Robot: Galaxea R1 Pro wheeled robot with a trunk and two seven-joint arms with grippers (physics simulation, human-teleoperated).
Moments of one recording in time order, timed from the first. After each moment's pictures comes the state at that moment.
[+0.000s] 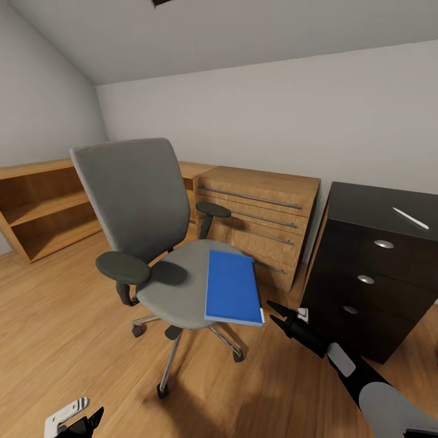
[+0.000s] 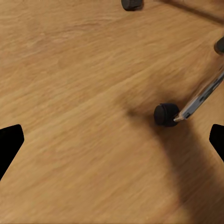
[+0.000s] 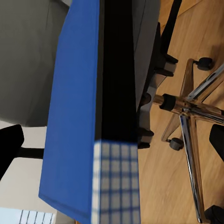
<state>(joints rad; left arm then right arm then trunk) 0.07 0.06 0.35 -1.23 0.35 0.36 -0.09 -0.68 -0.15 -0.08 -0.38 -0.74 0.49 0.97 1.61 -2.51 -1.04</state>
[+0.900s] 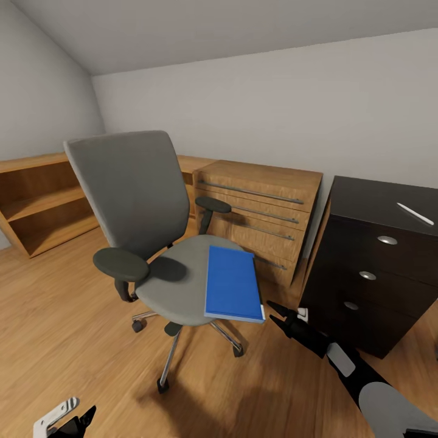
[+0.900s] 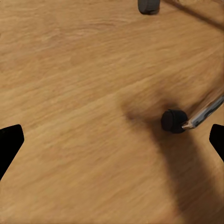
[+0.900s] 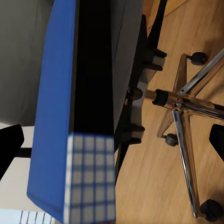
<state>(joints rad) 0.07 0.06 0.41 -1.23 0.41 0.36 -0.09 -0.68 -0.15 -0.08 -0.38 -0.74 0.49 0.97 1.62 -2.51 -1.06</state>
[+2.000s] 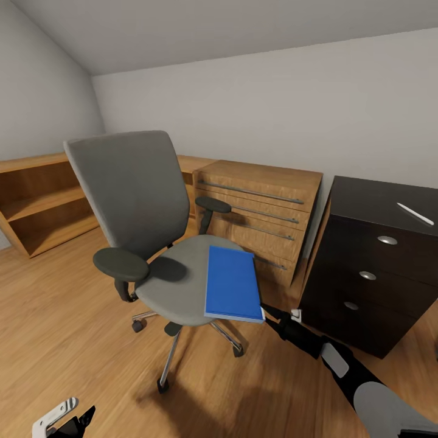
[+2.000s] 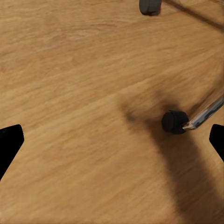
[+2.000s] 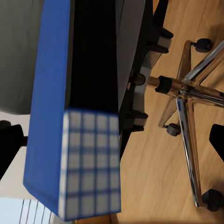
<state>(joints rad) 0.07 0.06 0.41 -1.23 0.41 0.36 -0.09 -0.68 -0.13 -0.03 -0.38 -0.74 0.49 0.97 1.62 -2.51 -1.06</state>
